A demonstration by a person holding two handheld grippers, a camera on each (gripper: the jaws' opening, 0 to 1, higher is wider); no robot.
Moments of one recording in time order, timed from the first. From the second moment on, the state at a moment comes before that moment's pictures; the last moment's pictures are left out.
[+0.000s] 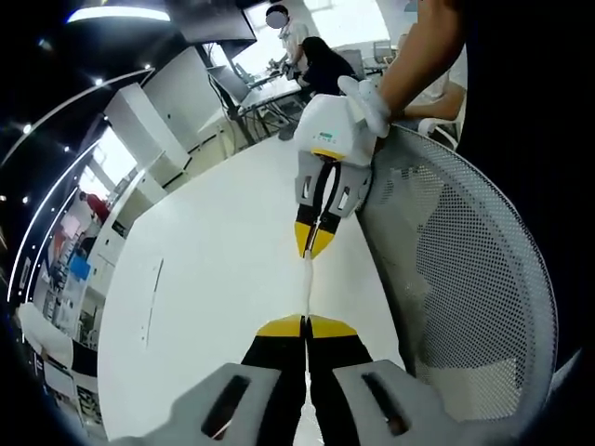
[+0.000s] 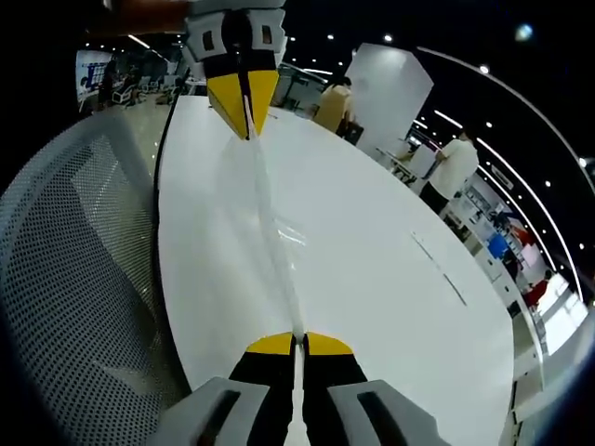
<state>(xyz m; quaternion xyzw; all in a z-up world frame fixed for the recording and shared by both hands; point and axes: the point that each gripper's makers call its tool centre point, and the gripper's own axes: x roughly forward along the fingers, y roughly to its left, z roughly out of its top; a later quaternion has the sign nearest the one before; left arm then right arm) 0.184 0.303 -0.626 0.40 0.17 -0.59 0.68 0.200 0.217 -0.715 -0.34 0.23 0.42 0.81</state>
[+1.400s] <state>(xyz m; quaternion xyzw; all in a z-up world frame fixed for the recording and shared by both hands) 0.193 0.301 -0.625 0.42 0.16 -0.58 0.68 0.197 0.215 -0.662 -0.26 0.20 0.45 0.83</state>
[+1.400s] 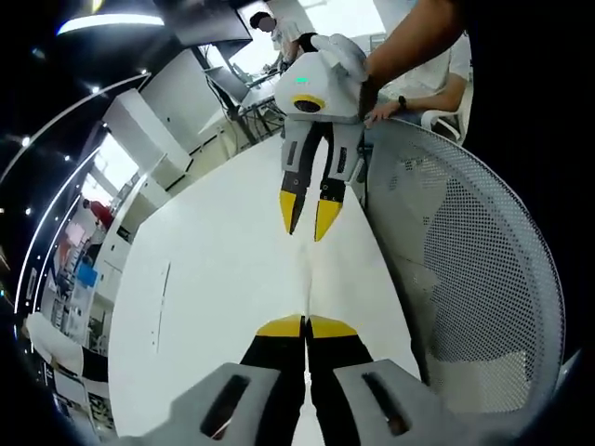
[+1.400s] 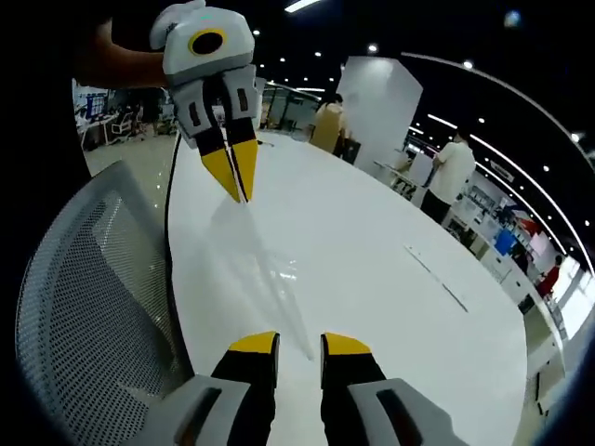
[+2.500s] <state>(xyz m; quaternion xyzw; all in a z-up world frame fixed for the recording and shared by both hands) 0.181 0.300 -0.625 0.43 0.13 -0.61 0.66 0.191 0.257 -0.667 -0.27 0.19 0.49 0.81</state>
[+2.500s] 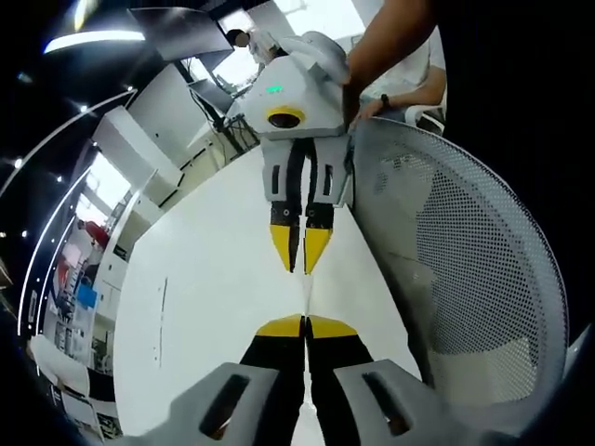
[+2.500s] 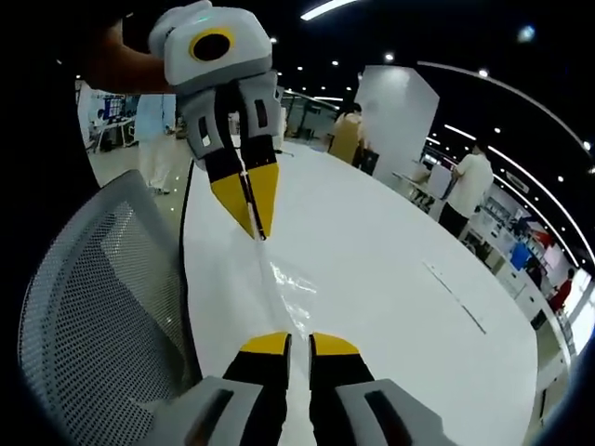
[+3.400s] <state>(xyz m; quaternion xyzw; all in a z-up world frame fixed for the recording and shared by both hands) 0.194 0.302 -0.607 0.41 0.09 -0.58 0.70 0.207 0.256 -0.666 -0.27 0.20 0.46 0.82</state>
